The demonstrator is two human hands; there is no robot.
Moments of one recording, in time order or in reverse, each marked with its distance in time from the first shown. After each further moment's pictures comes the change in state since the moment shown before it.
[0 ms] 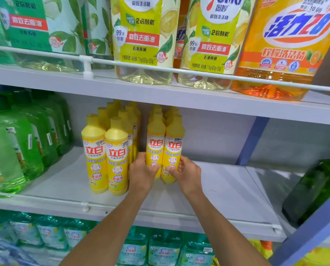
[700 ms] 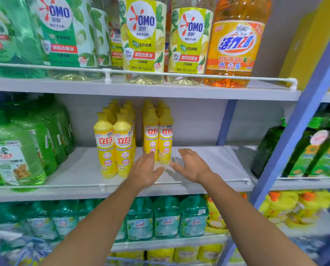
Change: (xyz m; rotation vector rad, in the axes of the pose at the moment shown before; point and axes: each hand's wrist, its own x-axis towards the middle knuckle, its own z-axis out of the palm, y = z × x) left_hand -0.058 0.022 -0.075 0.492 -0.537 0.335; right_hand -0.089 -0.069 -0.062 -0.762 -0.279 0.001
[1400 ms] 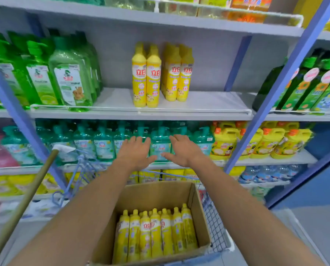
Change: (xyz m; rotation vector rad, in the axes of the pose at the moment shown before) left_hand -0.265 -0.088 -0.022 0.481 -0.201 0.071; right_hand -0.211 -0.142 0.114 -0.226 -0.178 -0.070
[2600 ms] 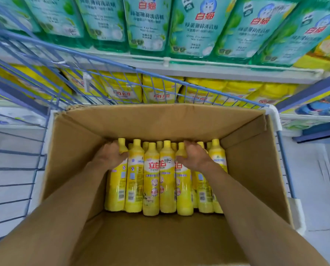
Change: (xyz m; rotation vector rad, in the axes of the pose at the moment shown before) left_hand -0.002 -0.082 0.509 -0.559 -0.627 -0.502; right_hand 0.063 0.055 0.492 0.327 -0.555 0.268
